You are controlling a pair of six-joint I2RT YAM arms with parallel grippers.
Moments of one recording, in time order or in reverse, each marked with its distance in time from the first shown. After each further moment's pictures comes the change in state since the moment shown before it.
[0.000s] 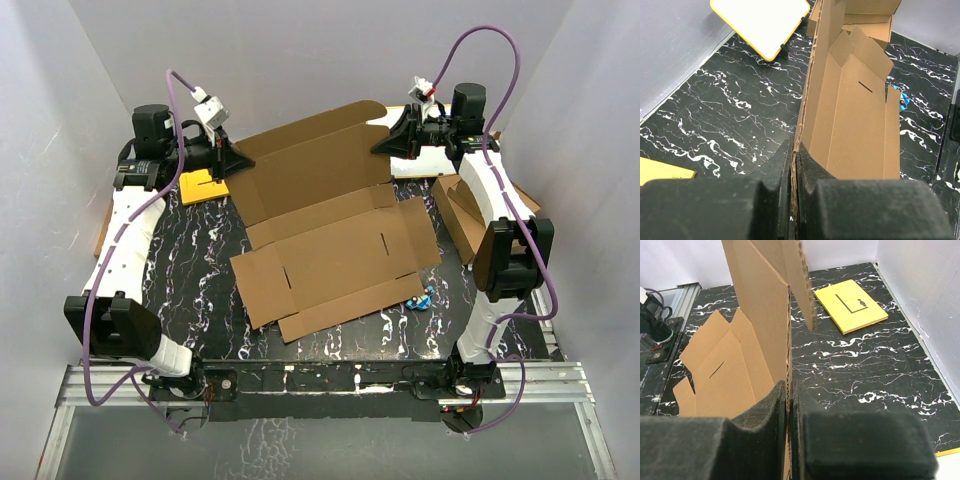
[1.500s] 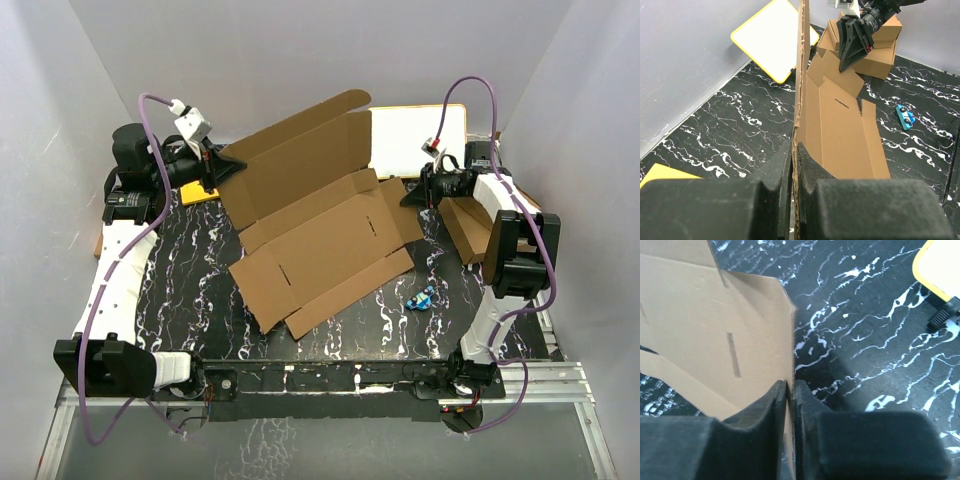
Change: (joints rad) left arm 0.033 -0.214 -0.218 0.254 -0.008 -0.132; right arm -0.161 0.021 -0.311 -0.412 0.348 -0.346
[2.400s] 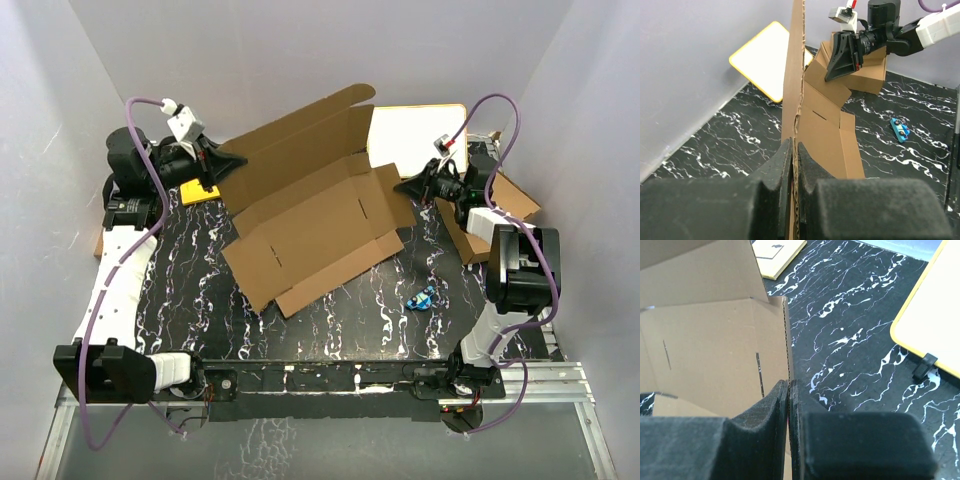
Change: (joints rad) left arm 0.001 -0.024 -0.029 0.180 0.045 -0.105; right arm 0.019 -0.134 -0.378 1.022 0.009 0.697
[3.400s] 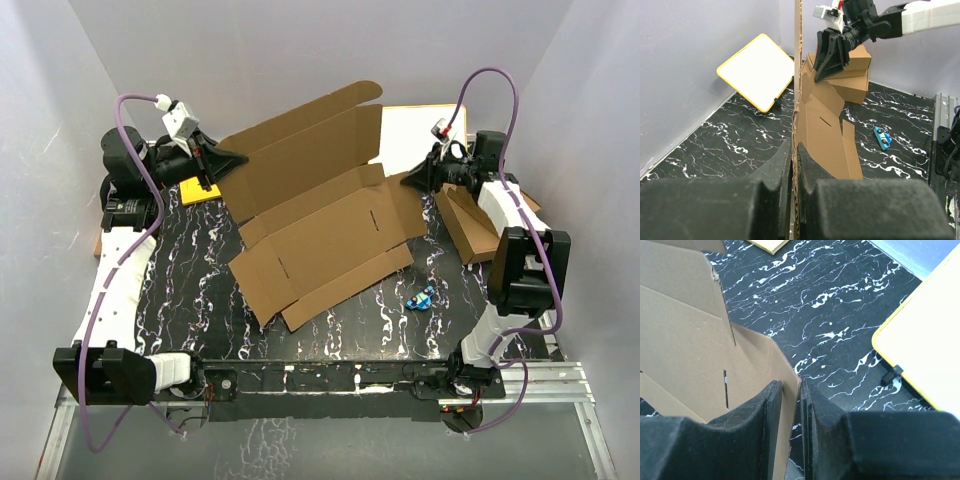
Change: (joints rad) left arm 0.006 -0.014 -0.025 0.089 0.053 -0.130; right arm -0.014 -0.039 0.226 -0.581 -0.035 -0.468
